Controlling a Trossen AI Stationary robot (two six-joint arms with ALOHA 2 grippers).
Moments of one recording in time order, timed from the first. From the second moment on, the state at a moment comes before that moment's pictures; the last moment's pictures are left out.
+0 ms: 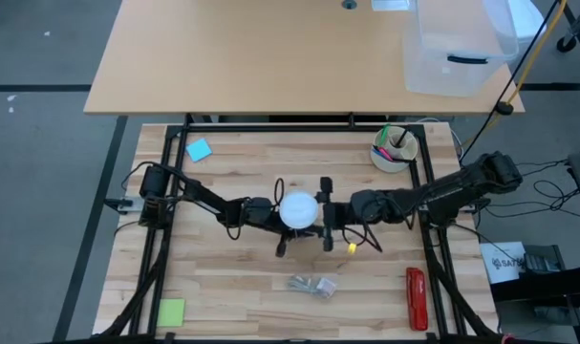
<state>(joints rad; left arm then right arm) -0.09 1.97 0.78 1.00 0.21 0.01 0.21 1.42 0.87 0.41 0.25 -0.24</state>
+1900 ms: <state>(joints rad) -0.12 1.97 0.77 1.03 0.20 -0.04 0.39 1.24 0.87 0.16 0.37 -0.01</state>
